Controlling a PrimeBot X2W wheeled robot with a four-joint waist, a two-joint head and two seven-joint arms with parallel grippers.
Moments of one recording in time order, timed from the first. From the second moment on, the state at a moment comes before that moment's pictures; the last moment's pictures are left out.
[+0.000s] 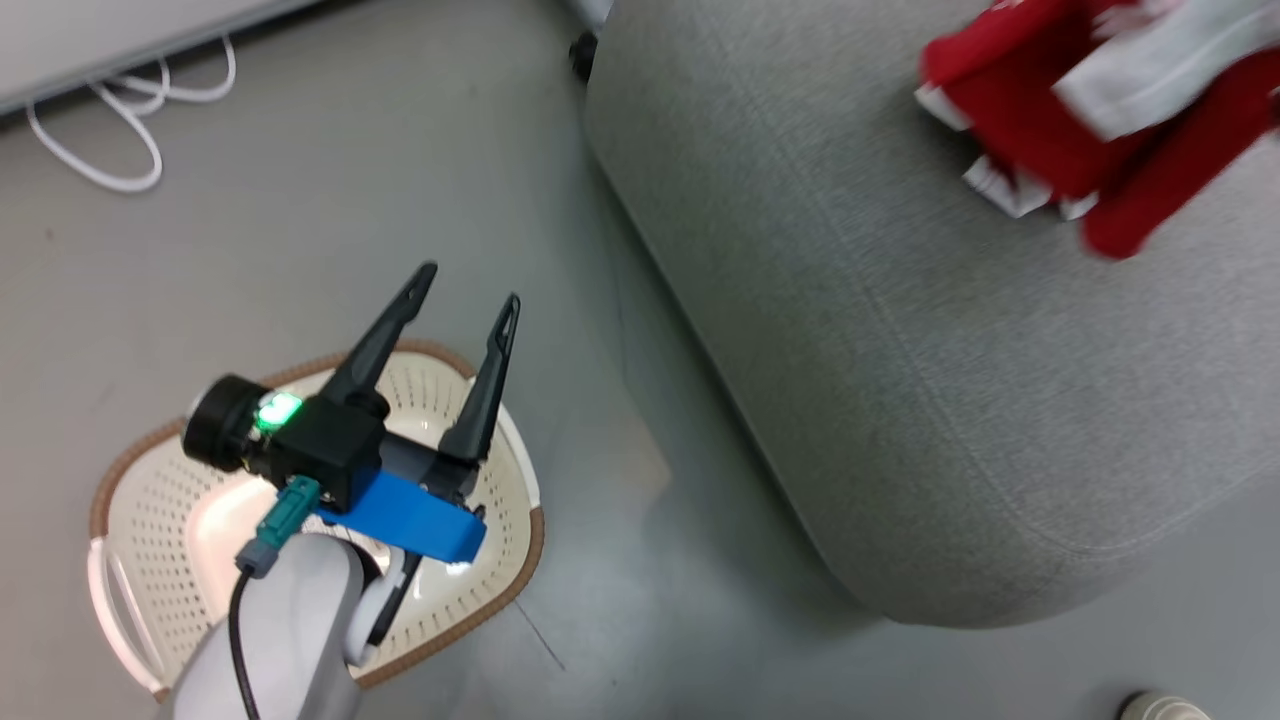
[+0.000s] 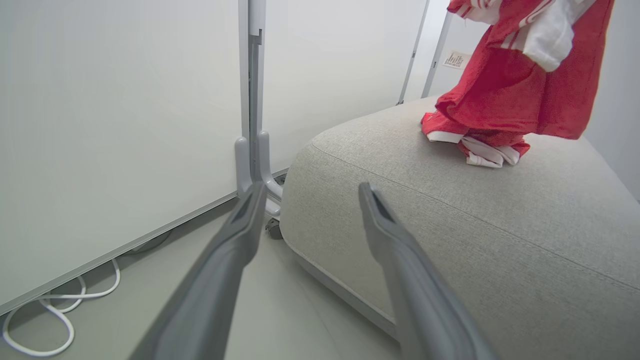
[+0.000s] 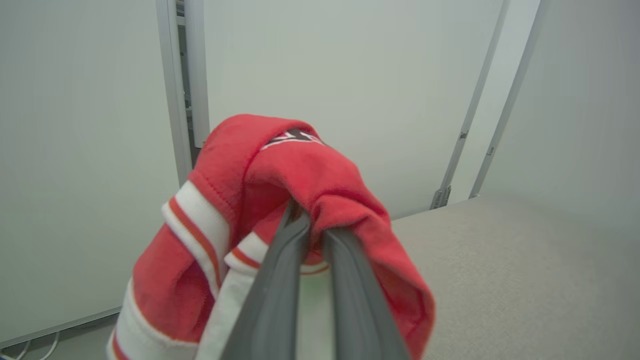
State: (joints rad) left arm -0.37 0.25 -0.40 0.21 -0.24 -0.13 -0.26; right arm -0.89 -0.22 -0.22 0.44 0.20 0.13 0.00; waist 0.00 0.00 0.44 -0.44
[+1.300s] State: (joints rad) left arm -0.54 0.30 -0.42 0.16 -0.21 -0.13 -0.26; right arm -1.03 -0.36 -0.39 0.87 0.14 0.13 -0.23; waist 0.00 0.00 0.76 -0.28
